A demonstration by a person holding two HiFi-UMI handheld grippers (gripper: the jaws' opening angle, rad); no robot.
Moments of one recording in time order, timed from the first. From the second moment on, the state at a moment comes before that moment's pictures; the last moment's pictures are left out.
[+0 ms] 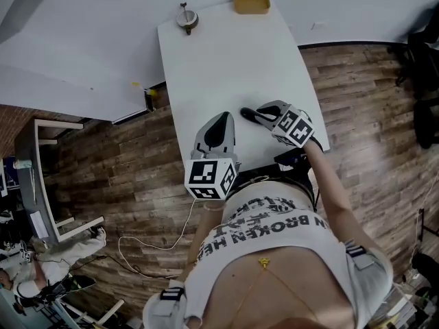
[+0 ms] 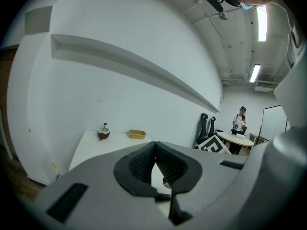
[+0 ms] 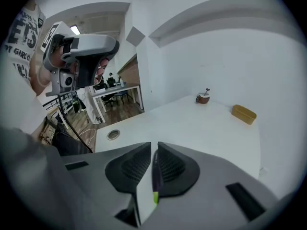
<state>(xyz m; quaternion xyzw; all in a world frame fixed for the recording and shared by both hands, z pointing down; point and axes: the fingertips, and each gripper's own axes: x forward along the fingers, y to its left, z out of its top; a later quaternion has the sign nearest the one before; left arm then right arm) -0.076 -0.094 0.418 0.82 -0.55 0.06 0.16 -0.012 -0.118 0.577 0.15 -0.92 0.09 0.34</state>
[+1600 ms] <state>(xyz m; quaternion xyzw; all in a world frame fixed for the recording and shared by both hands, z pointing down) -0.058 -0.095 0.412 0.85 -0.51 0.05 0.15 -0.014 -0.086 0.403 0.22 -0.97 0.01 0.08</state>
